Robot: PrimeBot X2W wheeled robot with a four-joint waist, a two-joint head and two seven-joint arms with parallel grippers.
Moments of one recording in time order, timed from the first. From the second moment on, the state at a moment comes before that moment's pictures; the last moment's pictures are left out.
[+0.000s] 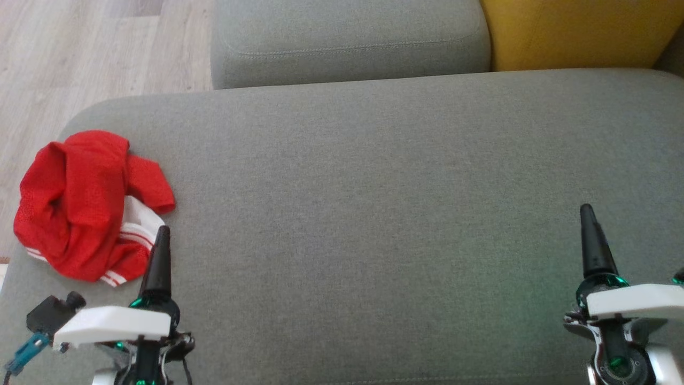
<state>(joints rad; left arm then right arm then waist) -0.01 0.03 0.01 0.22 -1.13 -0.12 -0.02 -0.01 -0.08 -0.05 0.17 1.09 0.13 0.04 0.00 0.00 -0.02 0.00</state>
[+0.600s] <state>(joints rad) -0.02 0.03 -0.02 0.20 -0.87 -0.12 -0.08 -0.01 -0.10 -0.02 0.11 0.84 0.13 0.03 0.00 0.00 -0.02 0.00</state>
